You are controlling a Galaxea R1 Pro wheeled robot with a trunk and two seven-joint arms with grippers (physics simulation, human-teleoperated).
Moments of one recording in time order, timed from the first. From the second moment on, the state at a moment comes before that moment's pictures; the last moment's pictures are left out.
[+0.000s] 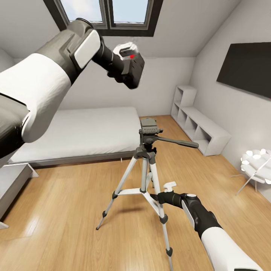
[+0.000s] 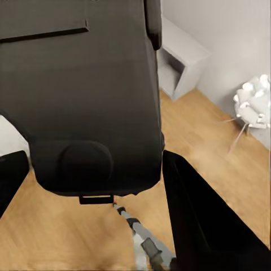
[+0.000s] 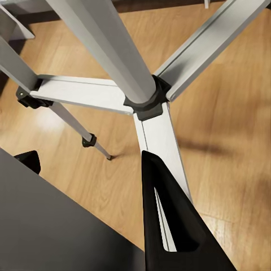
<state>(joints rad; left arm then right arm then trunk) -2.02 -0.13 -0.49 -0.33 0.54 1.02 -0.32 -0.69 0.01 -0.04 -0.67 0.09 0.34 0.60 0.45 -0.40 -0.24</state>
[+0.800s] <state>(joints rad) -2.02 -0.13 -1.14 -0.46 0.15 0.69 -1.15 -0.69 0.01 -0.04 -0.67 0.09 0.34 0.60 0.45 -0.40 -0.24</state>
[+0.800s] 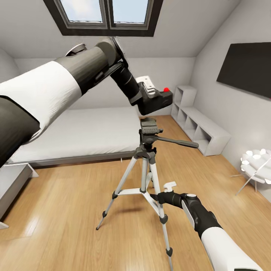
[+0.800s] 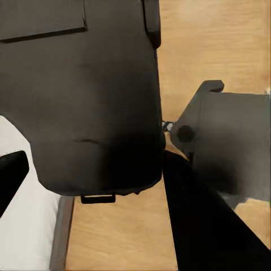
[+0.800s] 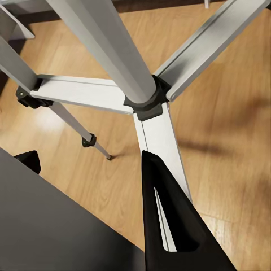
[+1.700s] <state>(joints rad) -2.02 -0.01 -0.91 -0.48 0.17 0.68 -1.44 -0.69 0.01 -0.04 -0.67 0.09 0.33 0.60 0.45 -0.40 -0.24</state>
